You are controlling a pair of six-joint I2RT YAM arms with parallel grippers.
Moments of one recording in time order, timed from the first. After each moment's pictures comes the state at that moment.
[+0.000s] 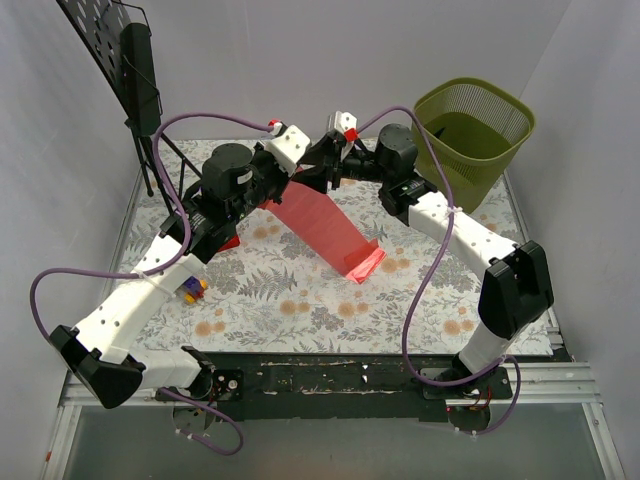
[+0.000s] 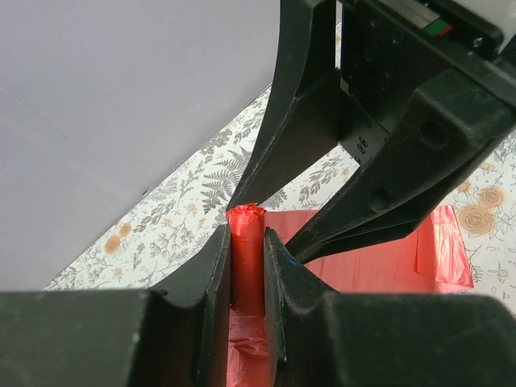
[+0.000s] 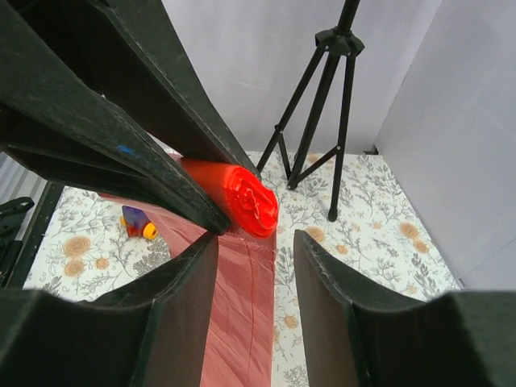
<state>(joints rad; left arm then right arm) -0.67 1.25 1.44 -0.37 -0.07 0.34 0.61 1.67 1.43 0.41 -0.87 -0.03</state>
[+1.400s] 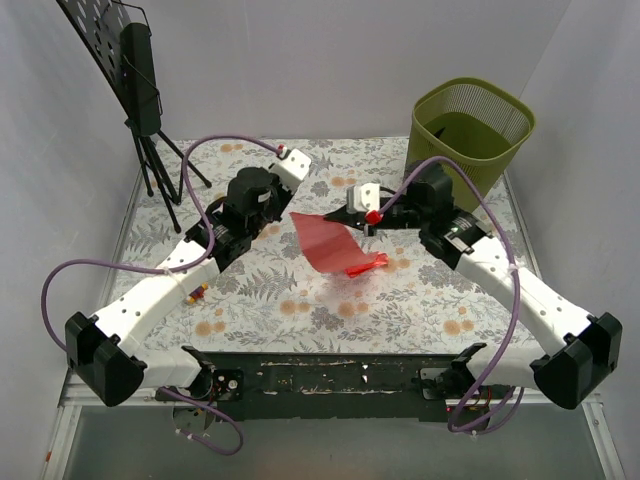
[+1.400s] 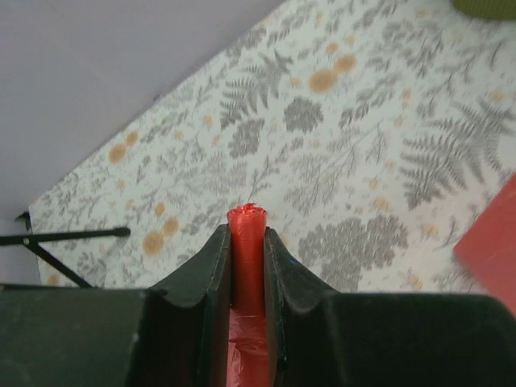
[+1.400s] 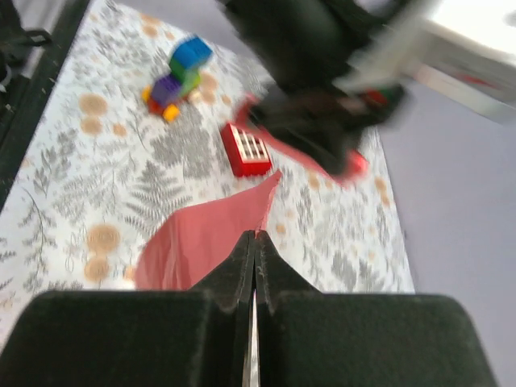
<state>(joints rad) -0.67 1.28 1.24 -0.25 -0.28 0.29 0.72 1.26 1.20 -0.14 -0.83 -0.67</state>
